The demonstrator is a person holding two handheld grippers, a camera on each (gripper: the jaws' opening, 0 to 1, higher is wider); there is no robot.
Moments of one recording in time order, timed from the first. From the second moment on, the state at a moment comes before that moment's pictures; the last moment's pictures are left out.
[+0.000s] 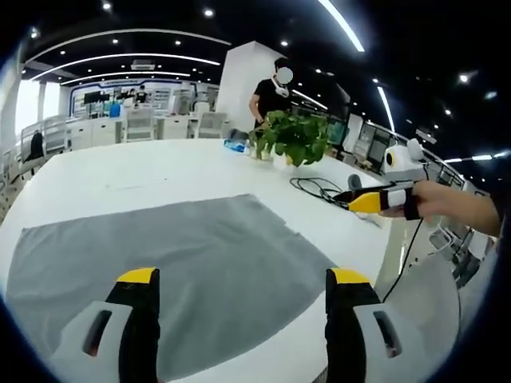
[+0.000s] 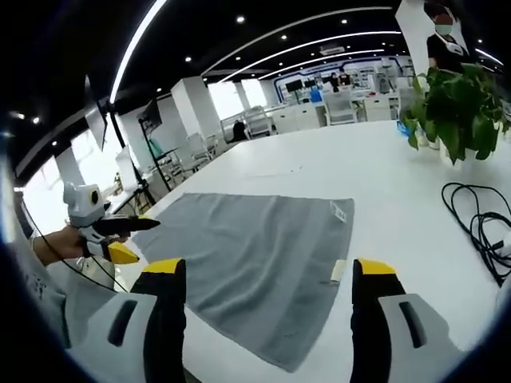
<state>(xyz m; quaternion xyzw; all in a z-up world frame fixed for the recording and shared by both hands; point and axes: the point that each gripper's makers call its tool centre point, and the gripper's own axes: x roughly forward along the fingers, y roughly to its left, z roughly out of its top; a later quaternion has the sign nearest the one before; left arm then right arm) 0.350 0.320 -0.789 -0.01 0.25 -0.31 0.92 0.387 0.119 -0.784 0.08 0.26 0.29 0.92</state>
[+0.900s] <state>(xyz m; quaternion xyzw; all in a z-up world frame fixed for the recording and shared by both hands) 0.342 0.178 -0.821 0.15 0.25 -0.47 0.84 0.463 0.089 -0.788 0.07 0.24 0.31 0.92</state>
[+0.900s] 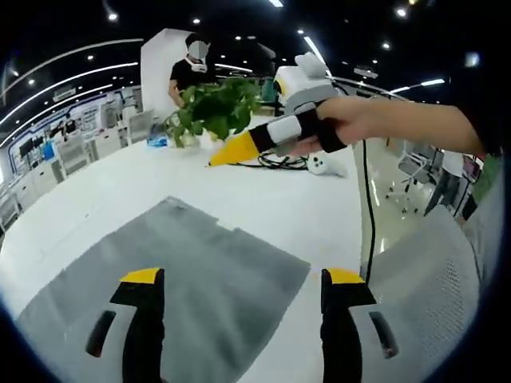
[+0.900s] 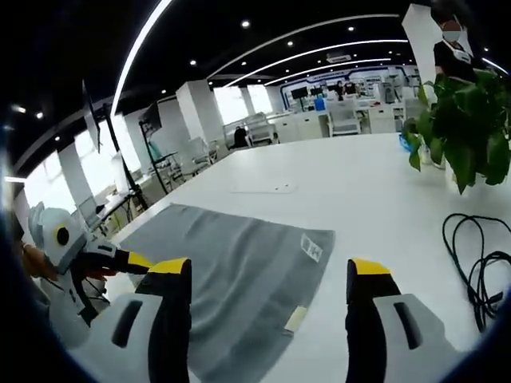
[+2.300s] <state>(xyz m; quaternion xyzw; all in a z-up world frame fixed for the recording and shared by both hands) 0.318 0.098 -0.886 0.29 0.19 -0.59 0.73 0.559 0.105 -0.858 0.02 0.28 0.27 0.92</state>
